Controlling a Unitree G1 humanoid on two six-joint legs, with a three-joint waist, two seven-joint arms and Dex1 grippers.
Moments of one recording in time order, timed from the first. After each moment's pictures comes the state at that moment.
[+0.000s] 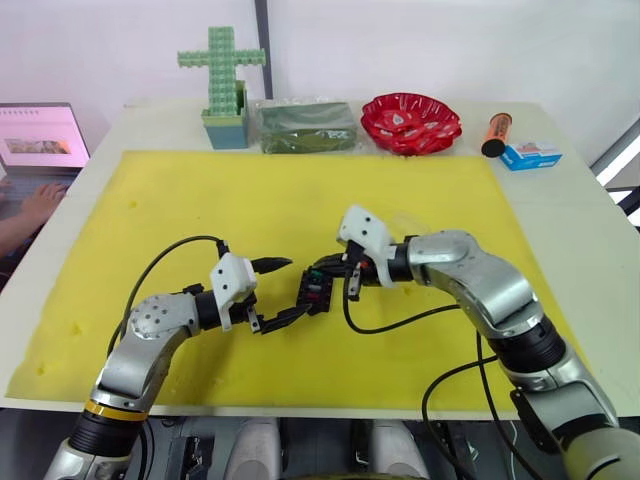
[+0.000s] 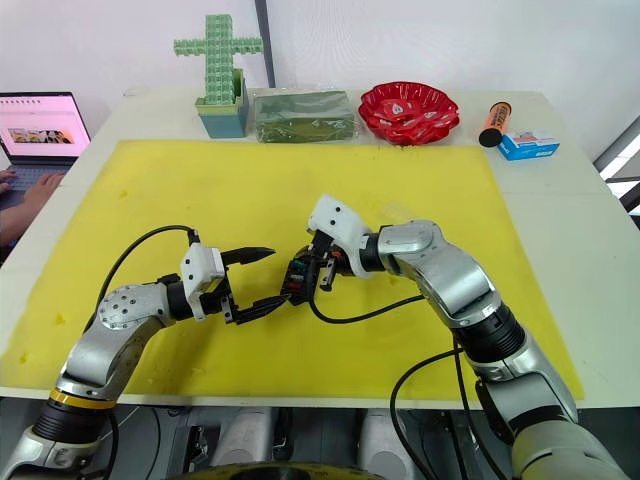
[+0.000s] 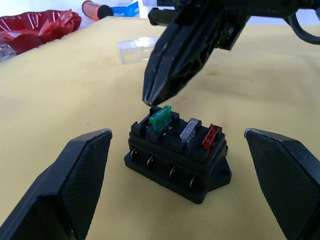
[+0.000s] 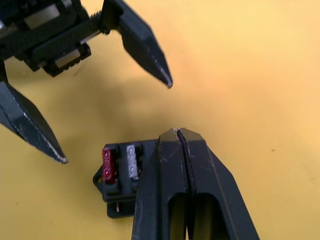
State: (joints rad) left arm -0.13 0.55 -0.09 -0.24 -0.36 0.15 -0.93; right arm -0.64 -0.53 0.36 -0.30 0.32 0.87 0.83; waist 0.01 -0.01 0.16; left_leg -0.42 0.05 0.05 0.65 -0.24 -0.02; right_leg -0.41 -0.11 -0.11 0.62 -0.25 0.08
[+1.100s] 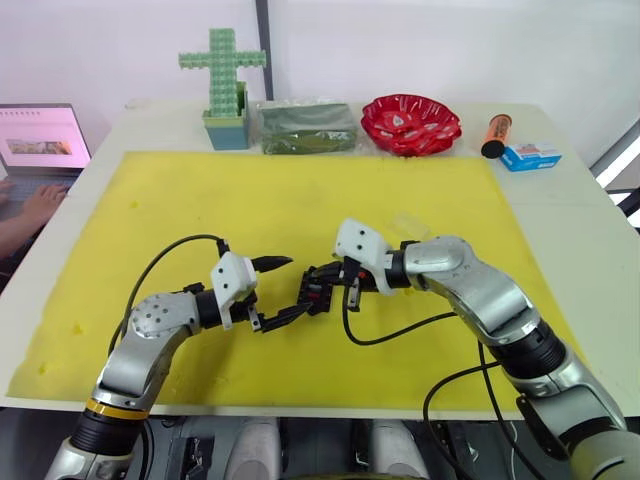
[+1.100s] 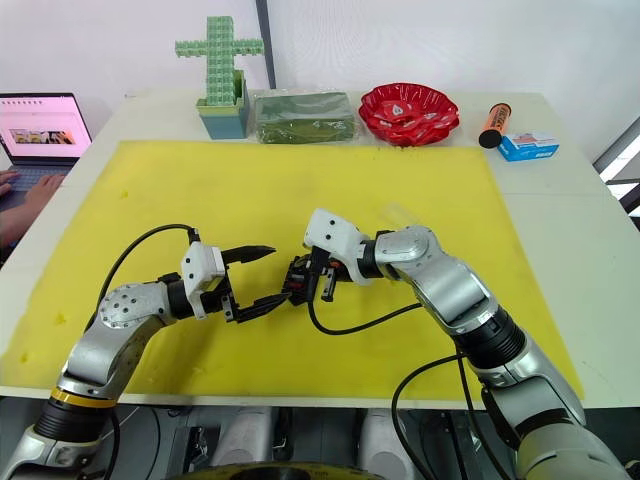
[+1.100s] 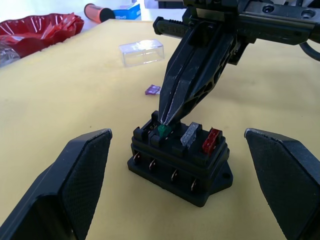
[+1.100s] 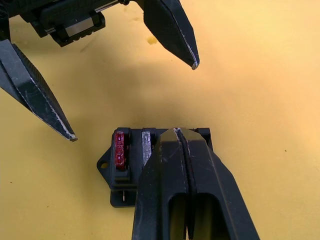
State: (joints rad) left arm -0.14 0.54 -0.09 -0.24 -0.36 0.14 -0.92; right arm -0.63 -0.56 0.42 -0.30 0.24 0.78 0.86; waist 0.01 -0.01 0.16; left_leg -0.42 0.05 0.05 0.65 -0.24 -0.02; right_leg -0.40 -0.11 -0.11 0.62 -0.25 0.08
